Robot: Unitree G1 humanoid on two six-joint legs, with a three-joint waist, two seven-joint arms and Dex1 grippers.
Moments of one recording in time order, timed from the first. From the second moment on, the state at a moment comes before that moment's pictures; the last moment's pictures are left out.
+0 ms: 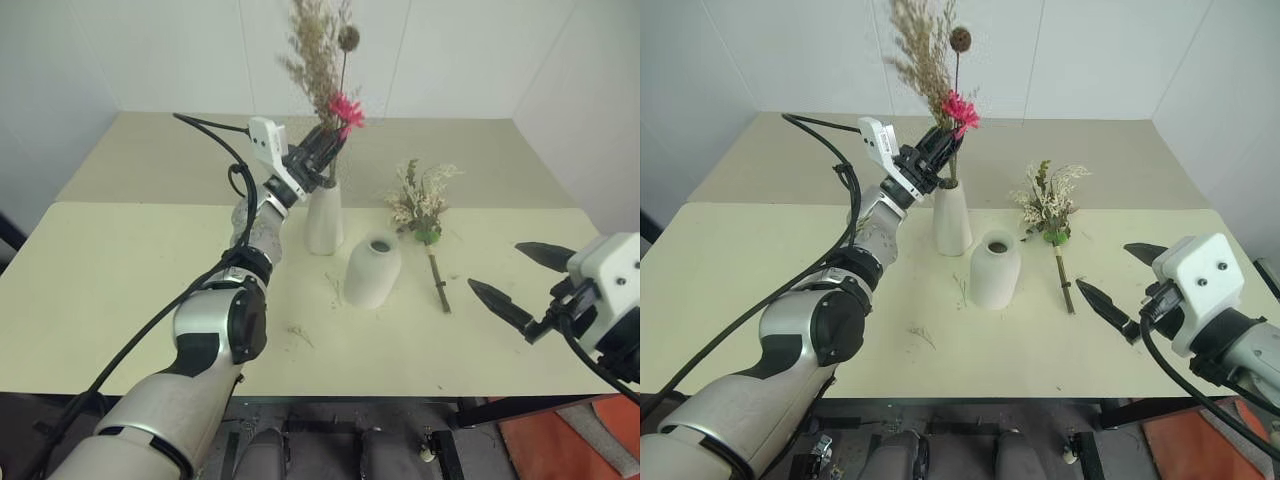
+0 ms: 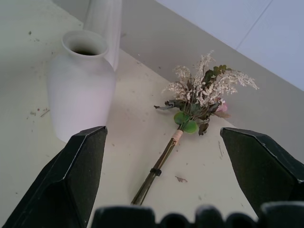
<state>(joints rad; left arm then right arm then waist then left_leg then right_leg) -1.29 0.07 0.41 1.30 -0.31 -0.37 -0.91 0.14 -0.84 -0.62 -0.85 0.61 0.78 0.56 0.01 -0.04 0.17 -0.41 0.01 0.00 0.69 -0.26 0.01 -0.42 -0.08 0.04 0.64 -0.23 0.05</state>
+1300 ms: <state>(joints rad) -0.56 0.79 0.15 0.04 -0.51 0.33 -1.36 -0.75 -0.91 0.13 0.00 0.38 1.00 0.65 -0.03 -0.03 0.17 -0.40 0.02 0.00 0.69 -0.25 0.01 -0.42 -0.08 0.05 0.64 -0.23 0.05</state>
